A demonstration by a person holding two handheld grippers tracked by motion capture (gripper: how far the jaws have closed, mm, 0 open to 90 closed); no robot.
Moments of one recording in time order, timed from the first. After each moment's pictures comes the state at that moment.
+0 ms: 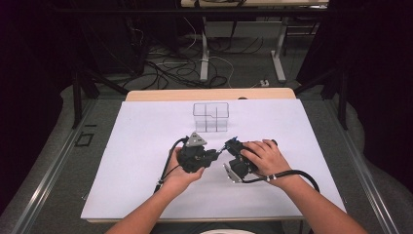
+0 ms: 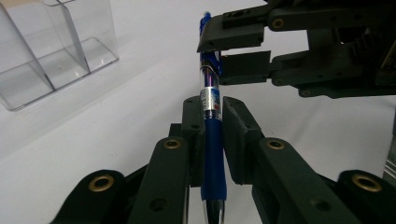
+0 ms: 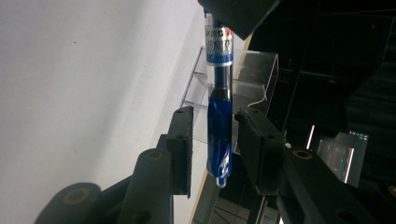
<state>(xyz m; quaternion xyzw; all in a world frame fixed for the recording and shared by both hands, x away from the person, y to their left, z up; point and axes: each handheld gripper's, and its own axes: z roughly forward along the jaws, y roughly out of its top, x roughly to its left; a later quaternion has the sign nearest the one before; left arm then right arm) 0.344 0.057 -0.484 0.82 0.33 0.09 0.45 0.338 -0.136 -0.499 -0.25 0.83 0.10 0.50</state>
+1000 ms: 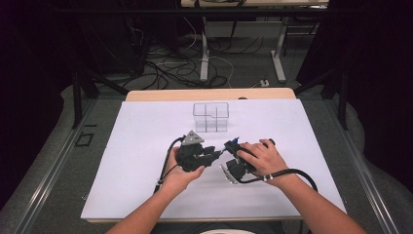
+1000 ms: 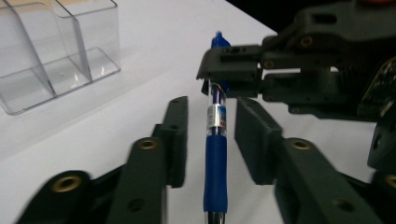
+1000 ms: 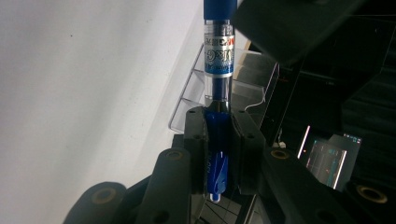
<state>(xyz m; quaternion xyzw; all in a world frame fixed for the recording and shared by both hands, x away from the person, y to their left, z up) 0.346 0.064 -0.481 0.79 0.36 0.07 0.49 0.338 -0.128 -0.499 -0.26 0.82 0.07 0.50</state>
